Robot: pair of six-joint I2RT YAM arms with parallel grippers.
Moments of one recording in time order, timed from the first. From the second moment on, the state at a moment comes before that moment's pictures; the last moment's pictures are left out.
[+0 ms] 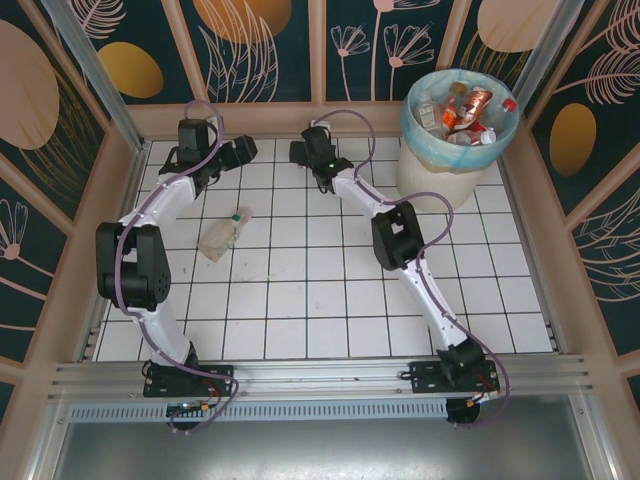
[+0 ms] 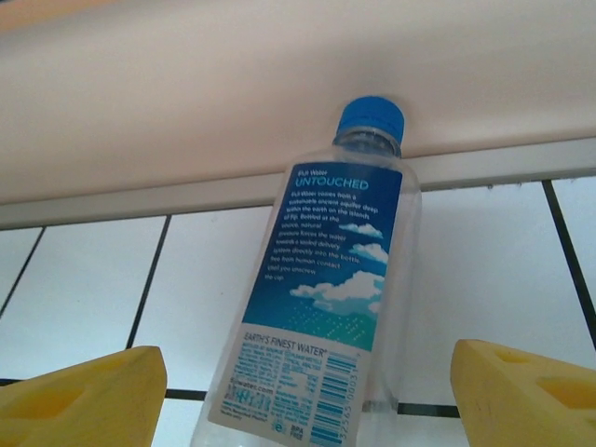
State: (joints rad) left arm -0.10 1.83 1.42 -0.15 0.30 -0.46; right arm 0.57 2.77 2.51 -0.25 0.23 0.43
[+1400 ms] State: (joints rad) left arm -0.44 1.57 1.51 -0.22 0.29 -0.29; right arm 0.52 1.76 2.15 -0.69 0.29 0.31
